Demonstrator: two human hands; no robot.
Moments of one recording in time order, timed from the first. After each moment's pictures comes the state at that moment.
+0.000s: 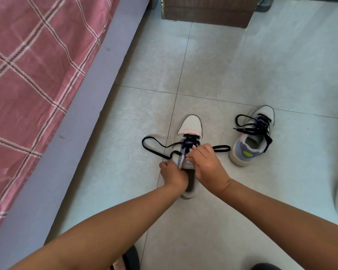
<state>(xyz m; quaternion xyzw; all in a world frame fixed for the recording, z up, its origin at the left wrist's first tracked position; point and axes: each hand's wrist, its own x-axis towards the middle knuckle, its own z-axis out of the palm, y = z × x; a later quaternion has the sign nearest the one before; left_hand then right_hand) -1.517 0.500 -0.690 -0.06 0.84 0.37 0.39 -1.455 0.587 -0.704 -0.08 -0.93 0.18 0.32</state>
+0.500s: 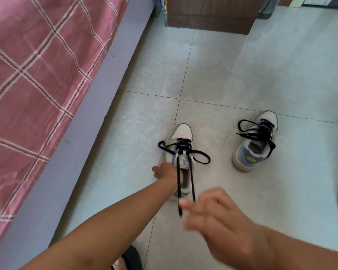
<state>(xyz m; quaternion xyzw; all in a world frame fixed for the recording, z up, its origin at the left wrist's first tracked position) -1.550 0.497 -0.673 0.01 0.89 0.15 0.44 -1.399 0.524 -0.579 0.11 -0.90 0.27 0.34</state>
